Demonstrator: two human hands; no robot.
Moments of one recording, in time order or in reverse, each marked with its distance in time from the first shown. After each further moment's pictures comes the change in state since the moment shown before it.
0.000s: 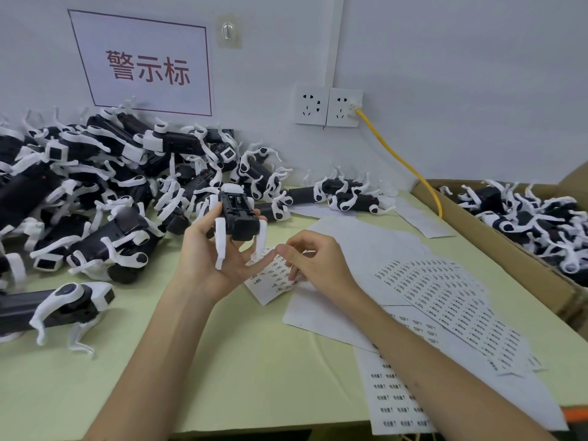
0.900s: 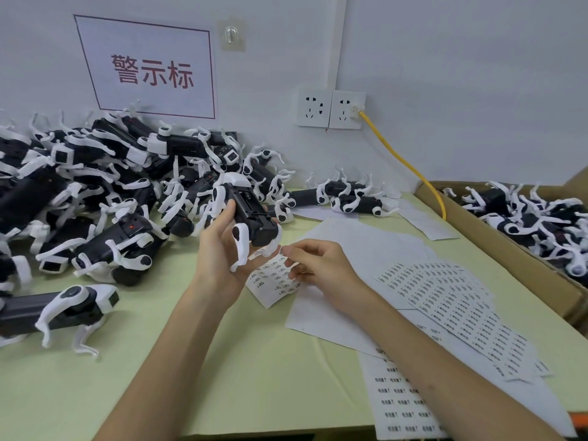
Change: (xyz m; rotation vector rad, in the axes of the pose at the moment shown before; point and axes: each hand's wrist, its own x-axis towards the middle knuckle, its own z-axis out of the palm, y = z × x) left_hand -0.001 -0.011 0.013 0.153 0.041 0.181; right_hand -0.002 -0.012 0.000 0.332 -0.084 0.295
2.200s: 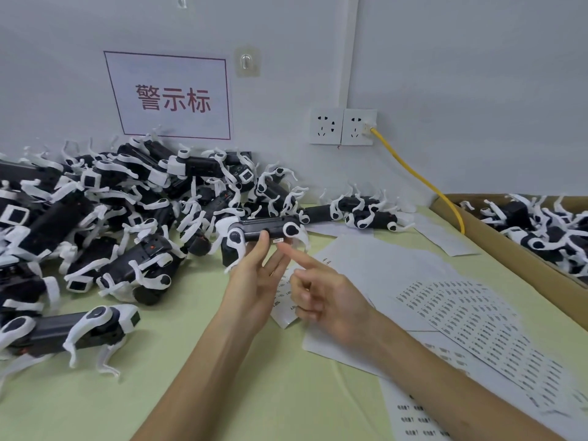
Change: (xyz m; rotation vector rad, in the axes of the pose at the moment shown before) left_hand 0.001 -0.018 0.007 -0.053 0.004 0.008; right_hand -0.021 -0.009 0.017 0.284 -0.385 0.003
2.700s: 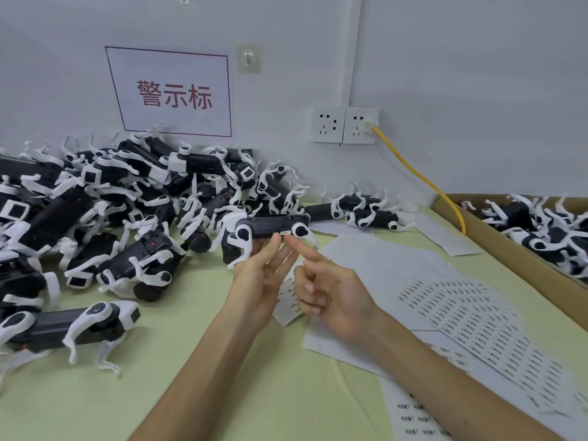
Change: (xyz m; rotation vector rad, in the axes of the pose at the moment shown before) left_hand -0.005 -0.002 0.006 -0.015 -0.012 -0.002; right_hand 0.006 0.002 -0.010 0.087 -0.049 -0.028
